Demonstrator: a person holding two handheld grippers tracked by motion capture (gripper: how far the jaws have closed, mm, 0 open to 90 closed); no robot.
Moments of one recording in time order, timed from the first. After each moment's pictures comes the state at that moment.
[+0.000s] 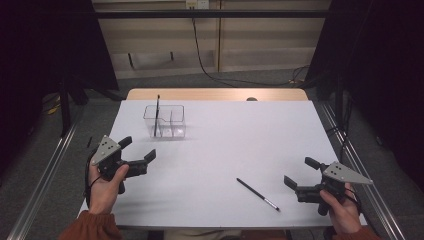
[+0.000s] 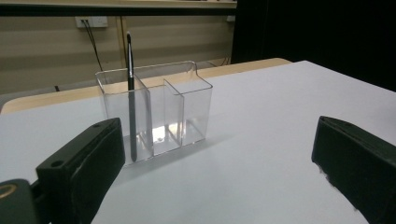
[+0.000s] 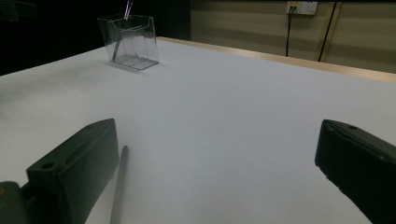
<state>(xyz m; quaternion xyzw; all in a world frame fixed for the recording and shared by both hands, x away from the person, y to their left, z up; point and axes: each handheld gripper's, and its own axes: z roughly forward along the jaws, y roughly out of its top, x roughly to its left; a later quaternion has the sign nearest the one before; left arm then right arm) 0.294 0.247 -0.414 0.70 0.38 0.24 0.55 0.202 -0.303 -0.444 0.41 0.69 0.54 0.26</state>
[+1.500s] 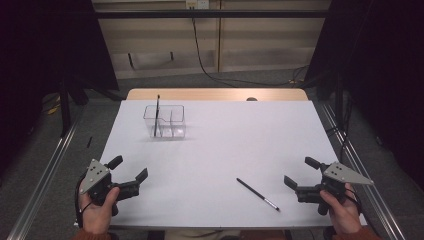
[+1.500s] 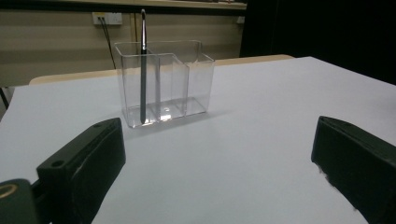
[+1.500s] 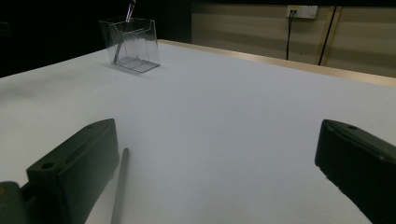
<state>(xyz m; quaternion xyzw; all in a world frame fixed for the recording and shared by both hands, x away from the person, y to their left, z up) 0.247 0.264 -0.436 0.69 0.40 0.26 0.55 0.202 -0.304 -0.443 0.41 0.69 0.54 0.26</state>
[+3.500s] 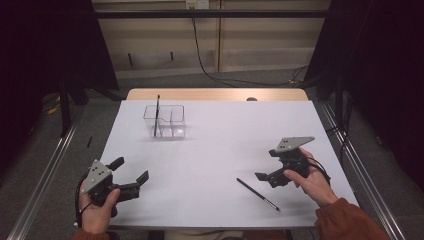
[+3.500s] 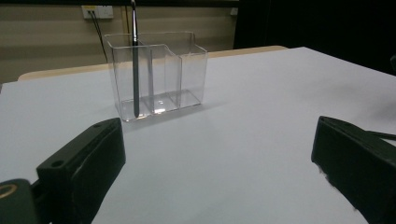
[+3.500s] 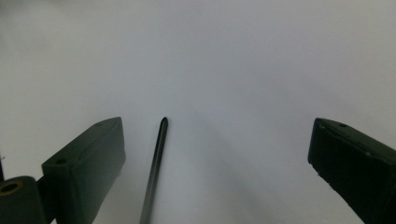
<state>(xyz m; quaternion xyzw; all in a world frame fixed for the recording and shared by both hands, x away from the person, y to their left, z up) 0.246 0.265 -0.438 0.70 0.39 0.25 0.54 0.278 -0.236 -0.420 0.33 0.85 0.39 0.11</state>
